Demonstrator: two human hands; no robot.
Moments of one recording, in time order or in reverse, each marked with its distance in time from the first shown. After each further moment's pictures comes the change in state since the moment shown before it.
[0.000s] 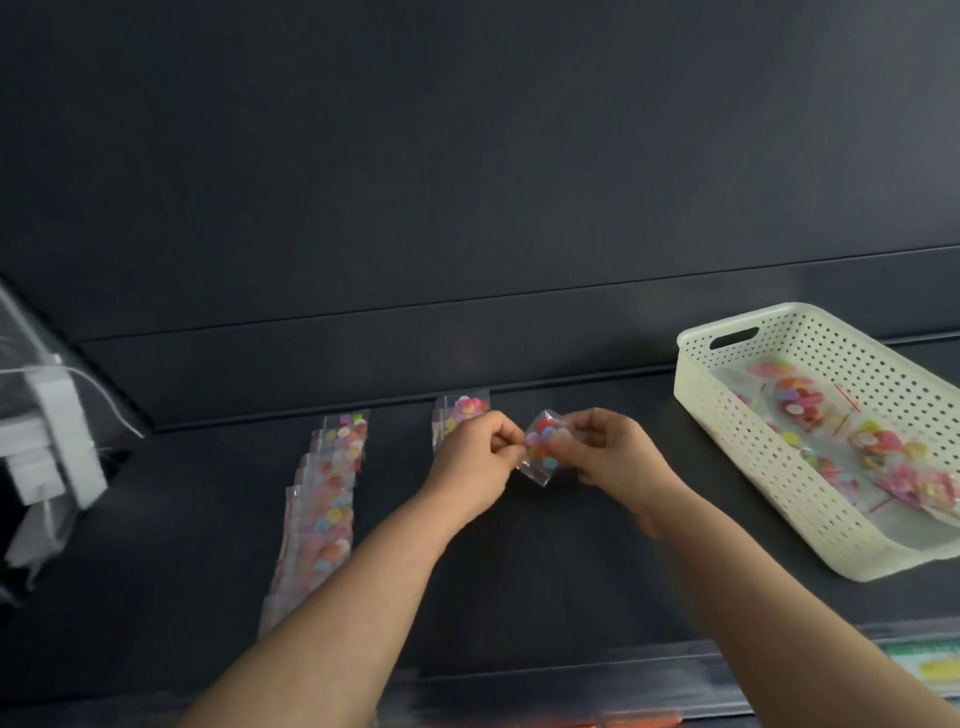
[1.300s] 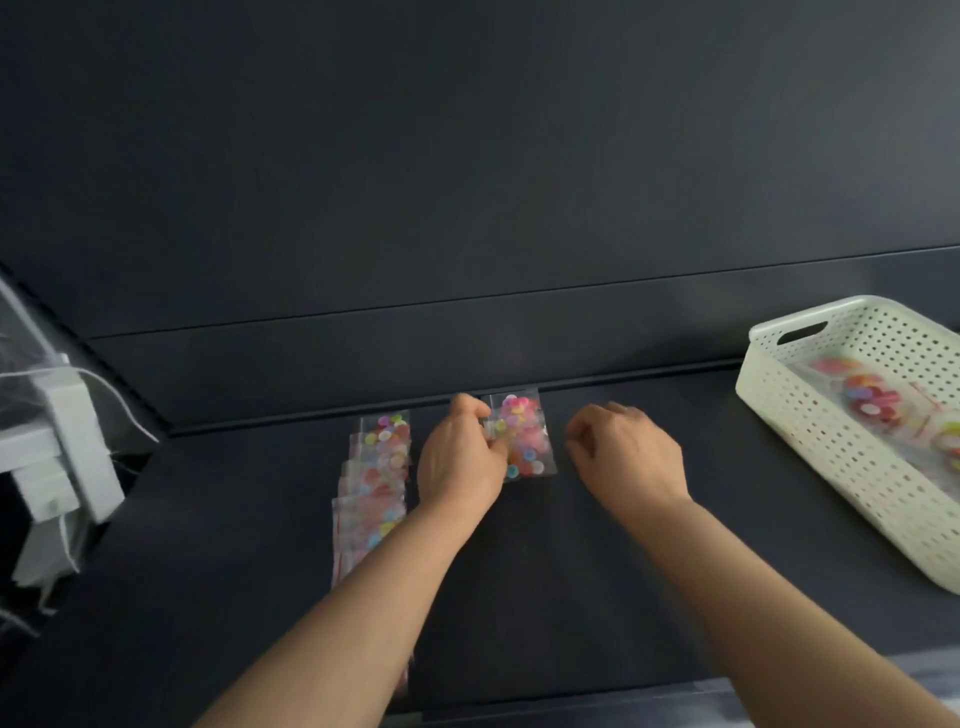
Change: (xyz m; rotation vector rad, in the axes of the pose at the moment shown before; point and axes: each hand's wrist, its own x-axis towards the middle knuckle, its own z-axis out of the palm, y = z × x) left_hand 0.023 -0.046 -0.049 0.314 0.266 -0.064; right_hand 0.020 -0.014 0.066 -0.977 0.274 -0.276
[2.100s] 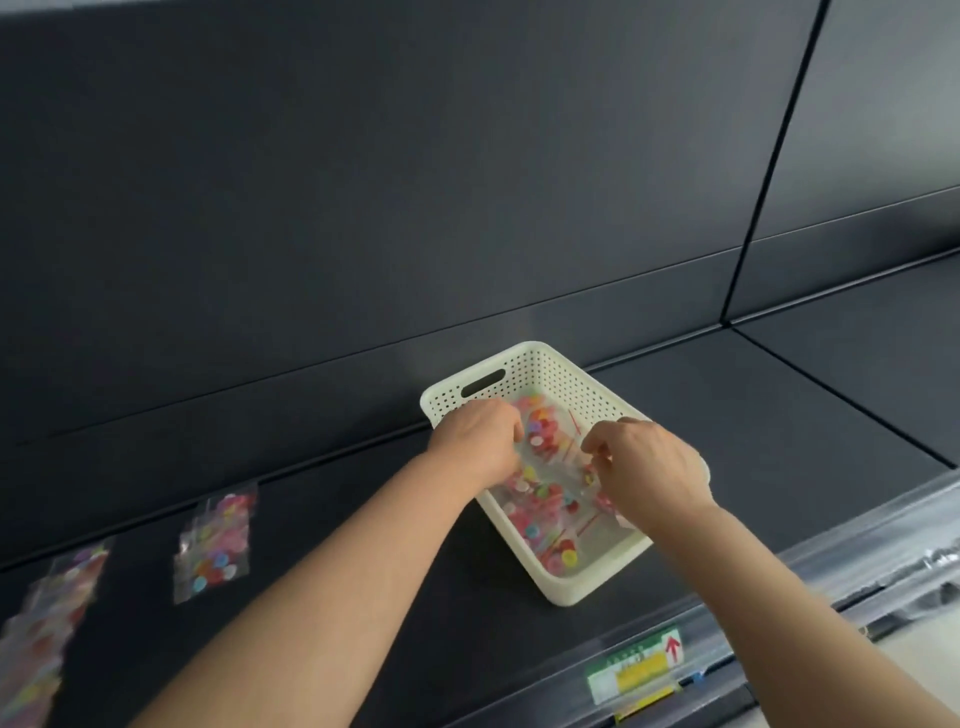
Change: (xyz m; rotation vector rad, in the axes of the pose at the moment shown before) left_hand -0.047 0.303 0.130 0.463 -0.415 0.570; right_hand -0.036 0.285 -0.149 -0.137 -0.028 0.293
